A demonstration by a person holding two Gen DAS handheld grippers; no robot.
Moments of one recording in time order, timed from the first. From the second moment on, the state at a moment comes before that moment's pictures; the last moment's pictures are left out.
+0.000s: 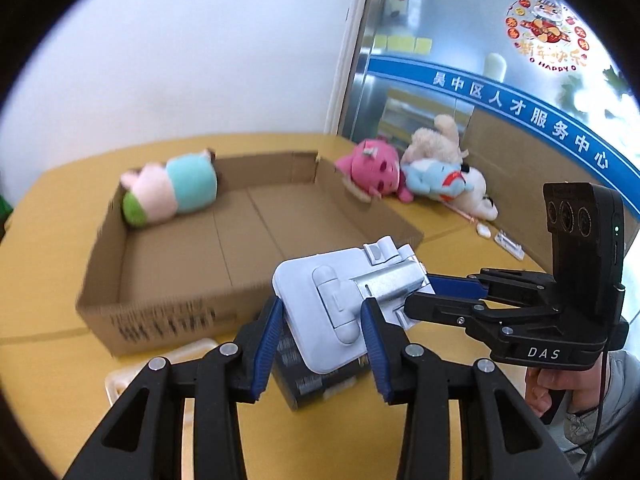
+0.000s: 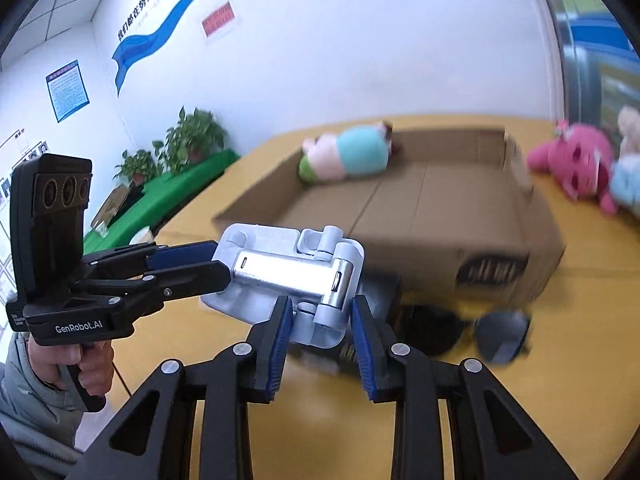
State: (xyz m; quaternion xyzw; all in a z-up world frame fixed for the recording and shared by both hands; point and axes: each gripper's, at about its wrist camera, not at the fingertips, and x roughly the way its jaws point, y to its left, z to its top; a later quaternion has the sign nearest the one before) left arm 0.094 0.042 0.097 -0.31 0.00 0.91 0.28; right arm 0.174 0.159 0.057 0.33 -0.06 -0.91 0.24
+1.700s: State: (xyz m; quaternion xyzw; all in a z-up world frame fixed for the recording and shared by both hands) left arm -0.294 0.124 0.023 -0.47 0.01 0.86 0.22; right arm -0.260 0.216 -0.036 0.49 -0.11 -0.85 0.14
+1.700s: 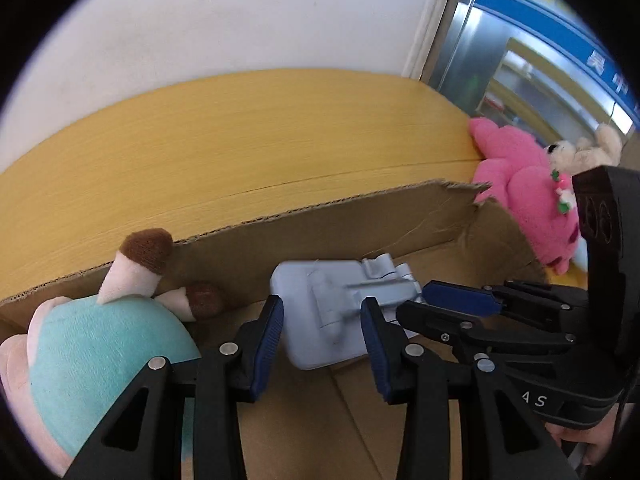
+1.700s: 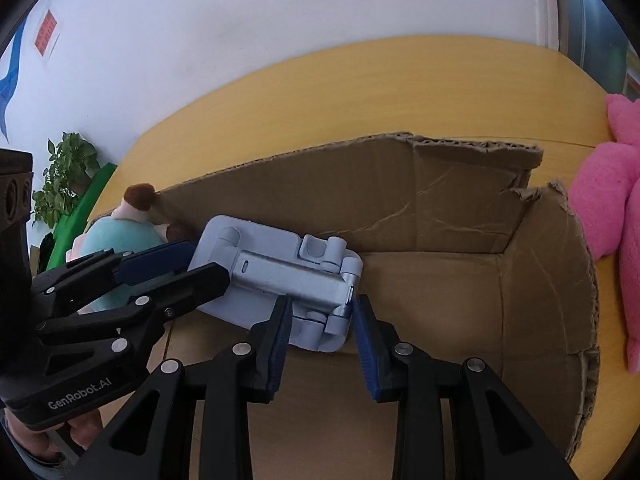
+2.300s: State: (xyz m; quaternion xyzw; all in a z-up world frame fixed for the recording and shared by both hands) left arm -0.056 0.041 0.188 -0.23 0.03 0.95 0.22; right arm -0.027 0.172 0.151 0.28 0.05 -0.96 0.07
